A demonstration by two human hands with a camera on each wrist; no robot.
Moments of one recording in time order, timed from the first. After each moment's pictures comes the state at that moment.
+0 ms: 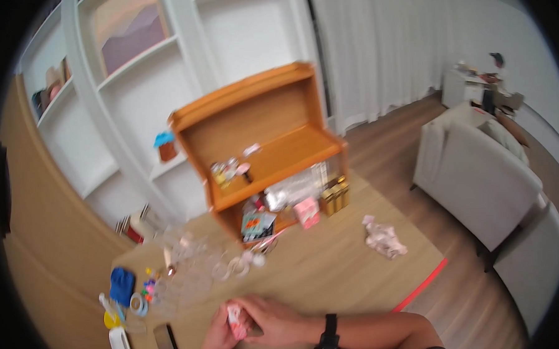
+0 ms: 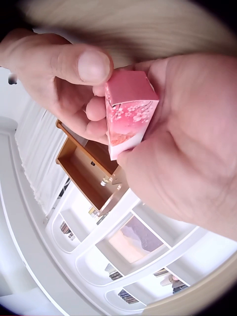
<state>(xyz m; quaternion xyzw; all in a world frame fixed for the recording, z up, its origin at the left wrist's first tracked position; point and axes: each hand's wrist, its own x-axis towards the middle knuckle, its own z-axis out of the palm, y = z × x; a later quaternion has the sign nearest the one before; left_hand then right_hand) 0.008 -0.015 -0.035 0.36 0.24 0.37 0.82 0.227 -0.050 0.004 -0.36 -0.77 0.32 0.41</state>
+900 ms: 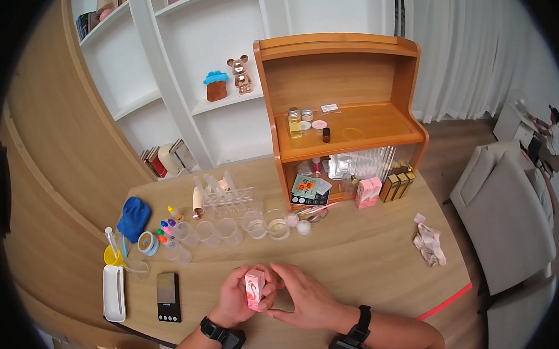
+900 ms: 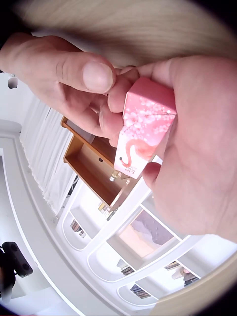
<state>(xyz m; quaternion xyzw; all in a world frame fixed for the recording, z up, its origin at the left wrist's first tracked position) 0.012 -0.015 -0.013 0.26 0.13 0.37 0.88 0.231 -0.049 0.010 -0.40 -0.81 0.30 0.32</state>
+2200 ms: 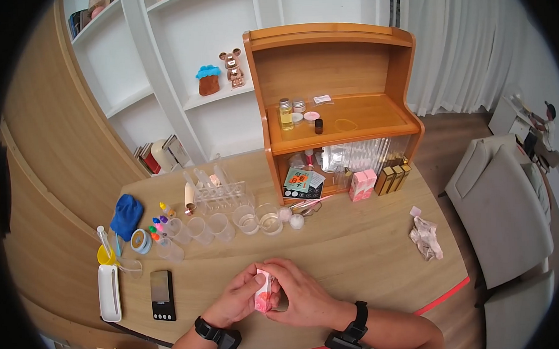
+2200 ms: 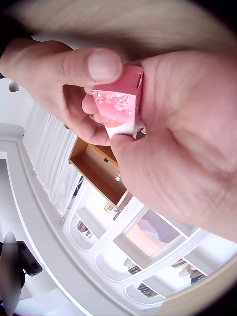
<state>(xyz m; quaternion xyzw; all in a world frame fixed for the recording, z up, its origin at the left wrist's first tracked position) 0.019 -0.025 -0.010 0.37 0.23 0.34 0.83 0.230 -0.048 0.016 -0.37 -0.79 0.33 0.36</state>
